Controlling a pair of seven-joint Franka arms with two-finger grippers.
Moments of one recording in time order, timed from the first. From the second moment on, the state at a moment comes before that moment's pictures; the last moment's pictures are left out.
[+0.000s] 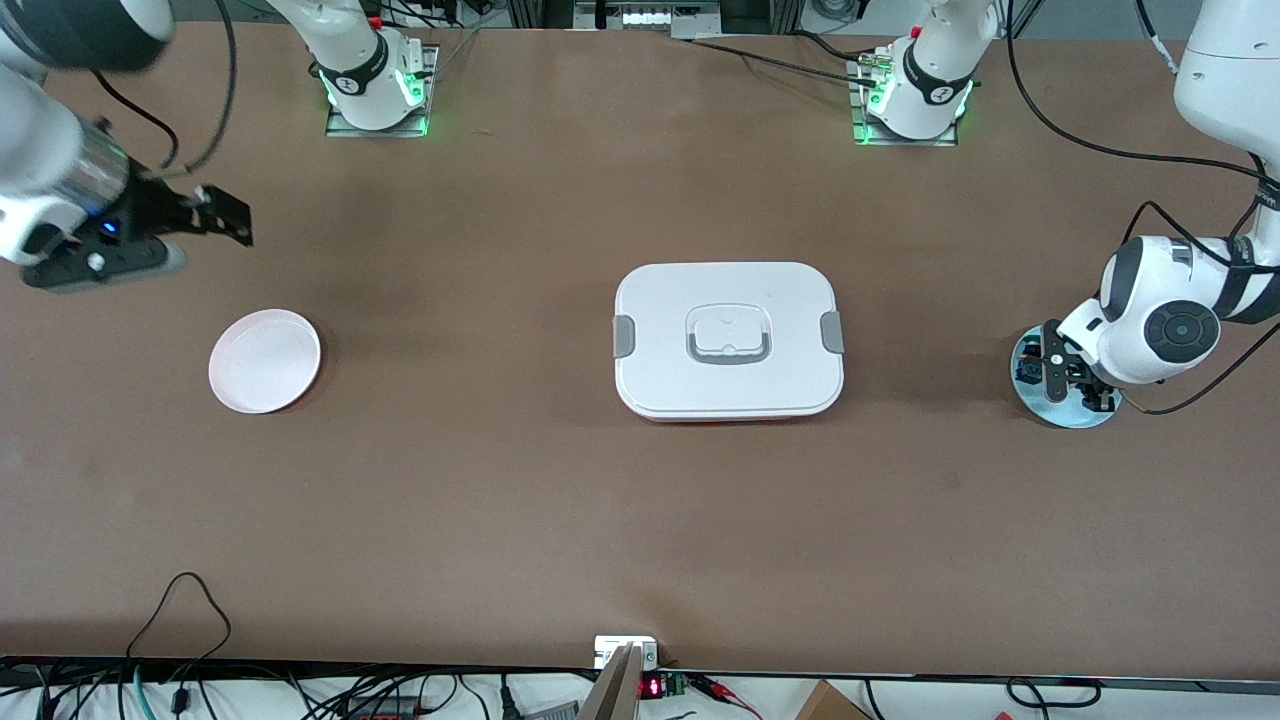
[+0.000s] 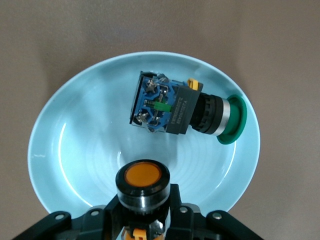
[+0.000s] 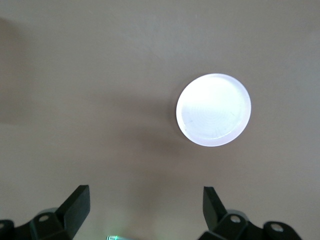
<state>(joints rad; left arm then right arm) 0.39 0.52 -0.13 -1.99 0.58 2.36 1.42 -0.15 -0.02 0.21 -1.86 -0.02 1.71 -0.14</state>
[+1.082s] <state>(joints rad) 0.40 0.46 -0.19 -1.96 0.57 2.22 1.40 -0.15 -0.05 0.21 -1.90 -0.02 1.77 -0.14</state>
